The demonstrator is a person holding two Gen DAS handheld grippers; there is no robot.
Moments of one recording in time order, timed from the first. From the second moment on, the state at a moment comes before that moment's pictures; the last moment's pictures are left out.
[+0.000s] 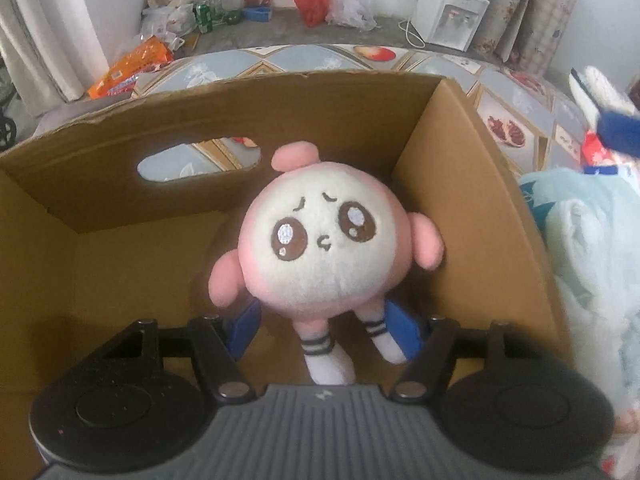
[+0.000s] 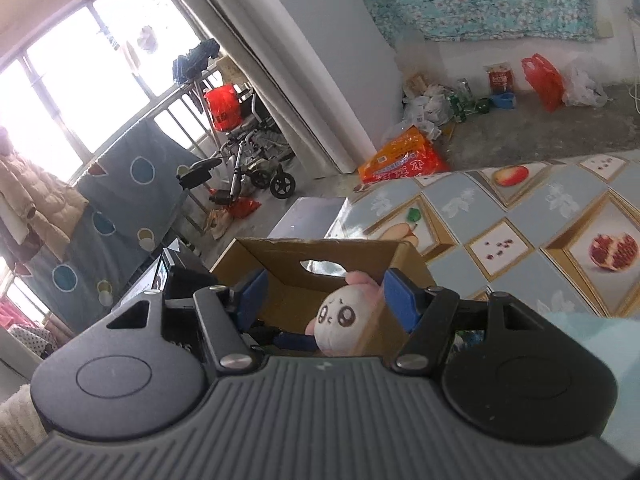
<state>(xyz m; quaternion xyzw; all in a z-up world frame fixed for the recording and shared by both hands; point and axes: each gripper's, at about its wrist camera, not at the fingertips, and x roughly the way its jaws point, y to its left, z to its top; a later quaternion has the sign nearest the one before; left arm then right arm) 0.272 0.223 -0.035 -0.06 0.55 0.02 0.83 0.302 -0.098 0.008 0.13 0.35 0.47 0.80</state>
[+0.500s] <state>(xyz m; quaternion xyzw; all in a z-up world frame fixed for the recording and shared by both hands) 0.131 0.167 0.110 -0.07 0.37 -0.01 0.93 0.194 -0.301 0.014 0.23 0.27 0.41 0.84</state>
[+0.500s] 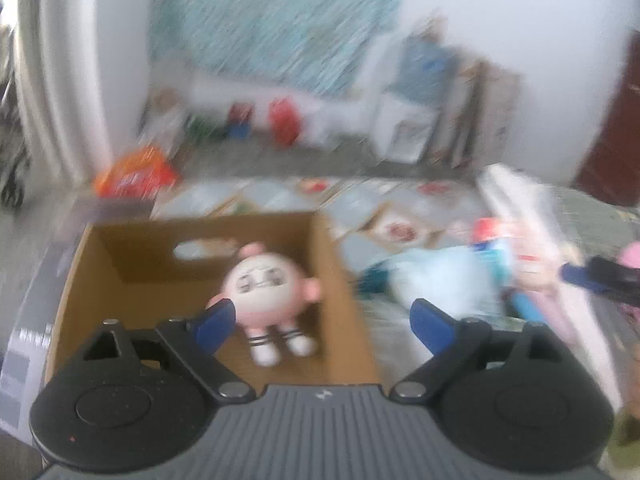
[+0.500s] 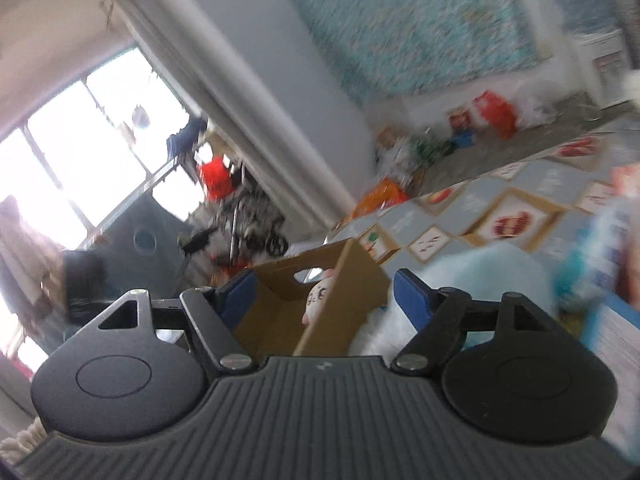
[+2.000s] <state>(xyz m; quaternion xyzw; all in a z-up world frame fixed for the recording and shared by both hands) 0.226 -0.086 -0.021 -0.10 0.44 -0.18 0.88 0.219 -0.427 -0.198 0.52 0.30 0.24 0.76</state>
